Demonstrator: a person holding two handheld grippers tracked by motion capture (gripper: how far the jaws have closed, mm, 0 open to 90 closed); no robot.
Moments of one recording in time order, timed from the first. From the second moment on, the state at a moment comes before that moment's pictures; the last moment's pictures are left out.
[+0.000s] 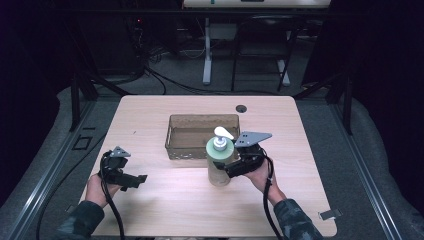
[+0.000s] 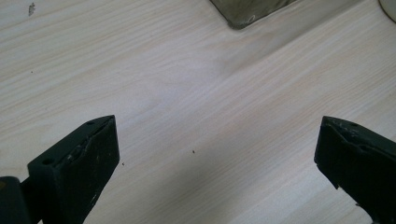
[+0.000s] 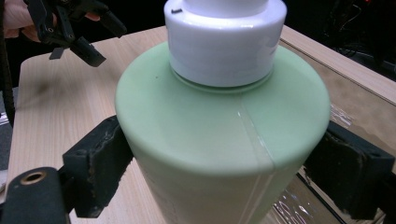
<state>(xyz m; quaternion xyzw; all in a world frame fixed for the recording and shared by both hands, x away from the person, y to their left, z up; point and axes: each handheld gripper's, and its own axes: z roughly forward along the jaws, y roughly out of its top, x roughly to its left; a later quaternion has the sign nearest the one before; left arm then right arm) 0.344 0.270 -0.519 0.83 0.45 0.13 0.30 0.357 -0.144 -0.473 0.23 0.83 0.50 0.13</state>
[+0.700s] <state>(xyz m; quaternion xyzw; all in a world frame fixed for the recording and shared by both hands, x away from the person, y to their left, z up) 0.344 0.268 -0.520 0.84 0.44 0.13 0.29 0.366 -0.116 -0.472 0.20 0.84 0.49 0.11</state>
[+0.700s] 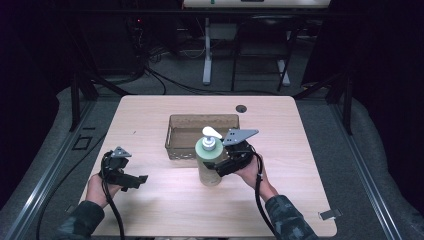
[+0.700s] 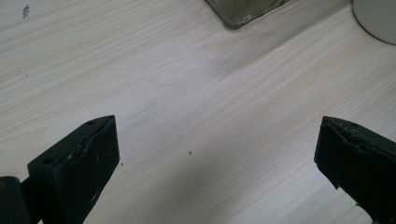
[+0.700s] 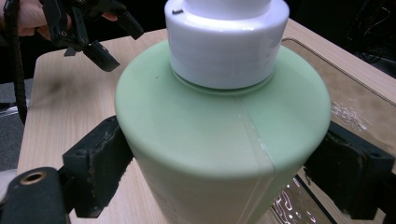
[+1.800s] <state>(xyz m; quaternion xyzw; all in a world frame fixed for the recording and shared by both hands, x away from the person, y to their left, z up) 0.341 0.259 -0.509 0.84 0.41 0.11 0.33 0.338 -0.159 -0.461 0.25 0.85 0.44 0.12</state>
